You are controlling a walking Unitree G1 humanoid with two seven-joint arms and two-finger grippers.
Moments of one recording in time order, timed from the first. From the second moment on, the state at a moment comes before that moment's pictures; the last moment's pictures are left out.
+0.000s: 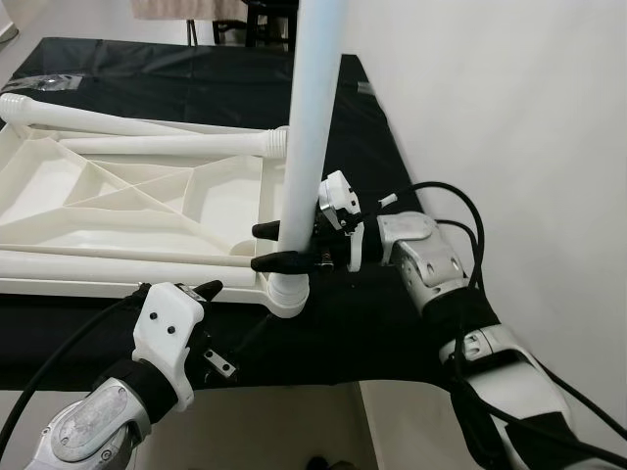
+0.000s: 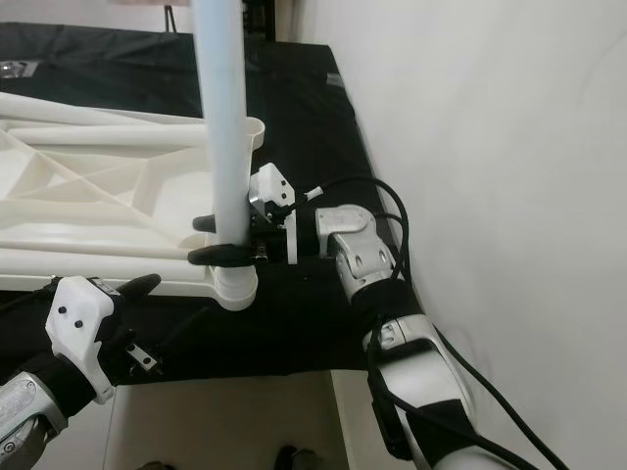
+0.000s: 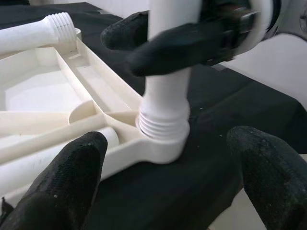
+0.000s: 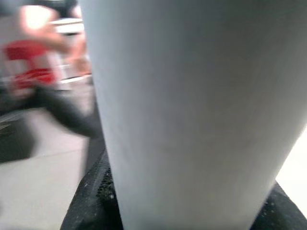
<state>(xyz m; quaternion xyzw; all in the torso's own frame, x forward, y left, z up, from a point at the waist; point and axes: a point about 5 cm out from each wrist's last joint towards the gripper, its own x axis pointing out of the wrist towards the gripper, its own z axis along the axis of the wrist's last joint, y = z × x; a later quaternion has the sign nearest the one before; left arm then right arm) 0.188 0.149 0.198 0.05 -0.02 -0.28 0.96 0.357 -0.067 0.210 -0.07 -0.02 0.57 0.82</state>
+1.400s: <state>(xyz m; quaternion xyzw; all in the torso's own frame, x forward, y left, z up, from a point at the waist) 0.191 0.149 0.202 0.06 -0.03 -0.28 0.96 0.343 -0.058 0.245 -0.08 -0.04 0.72 0.68</state>
